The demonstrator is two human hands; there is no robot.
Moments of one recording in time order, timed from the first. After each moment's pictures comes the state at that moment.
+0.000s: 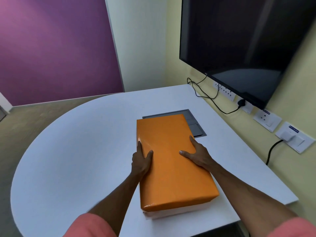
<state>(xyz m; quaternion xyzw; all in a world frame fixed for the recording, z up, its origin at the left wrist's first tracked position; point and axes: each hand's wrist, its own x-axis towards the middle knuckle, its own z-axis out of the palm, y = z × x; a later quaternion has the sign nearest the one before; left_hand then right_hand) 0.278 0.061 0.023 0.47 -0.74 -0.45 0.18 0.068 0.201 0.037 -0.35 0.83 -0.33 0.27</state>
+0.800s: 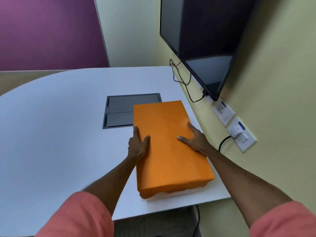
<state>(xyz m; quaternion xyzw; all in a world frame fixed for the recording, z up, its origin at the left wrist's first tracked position) 0.059 0.211 0.007 0.49 -0.69 -0.49 0.19 -0.155 0.336 0.034 -0.35 0.83 -0.30 0.30</state>
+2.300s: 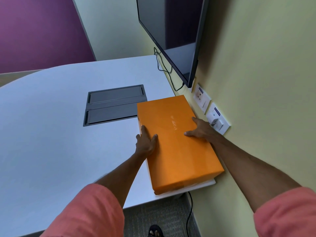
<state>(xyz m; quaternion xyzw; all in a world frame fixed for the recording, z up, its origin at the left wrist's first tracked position) -0.044 0.280 -0.016 0.50 -0.72 -0.47 0.07 -0.259 0.391 0.028 -0.35 0.88 -0.16 0.29</state>
